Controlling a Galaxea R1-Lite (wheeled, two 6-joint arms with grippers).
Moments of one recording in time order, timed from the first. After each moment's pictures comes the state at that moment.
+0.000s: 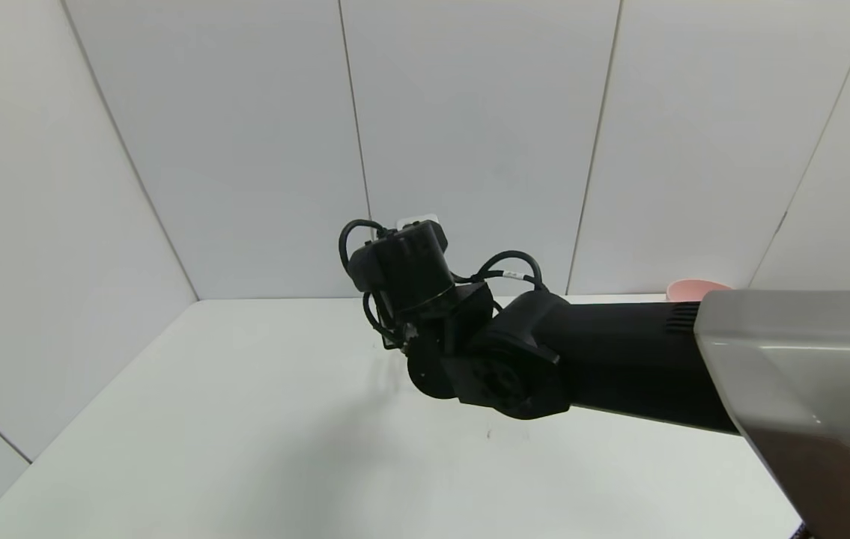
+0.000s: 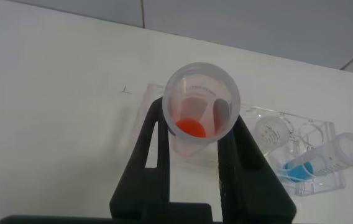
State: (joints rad) left arm 0.00 0.00 0.00 0.02 0.00 -0.02; right arm 0.89 2.34 -1.95 0.05 -0.68 0.24
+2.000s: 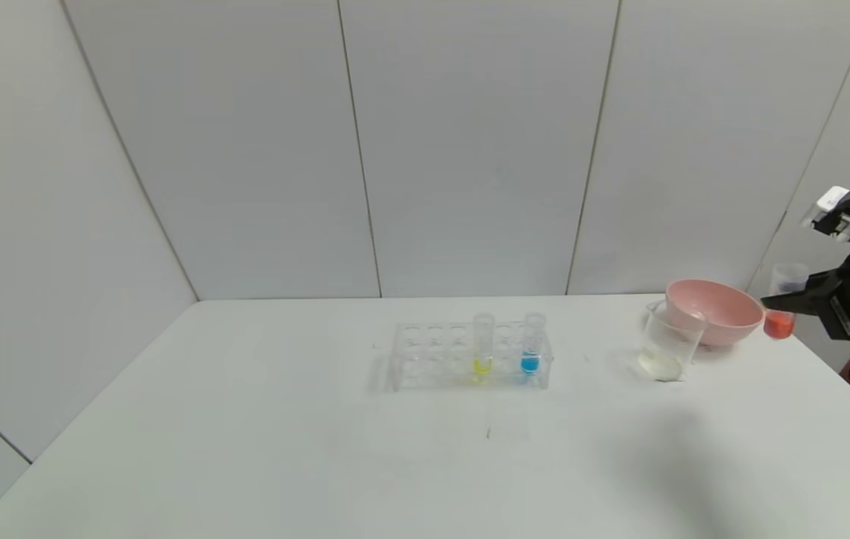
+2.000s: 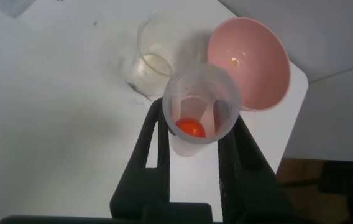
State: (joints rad) left arm 0.00 0.00 0.00 0.02 0.00 -0.02; right arm -0.20 1.68 -1.23 0.20 0.37 -0.67
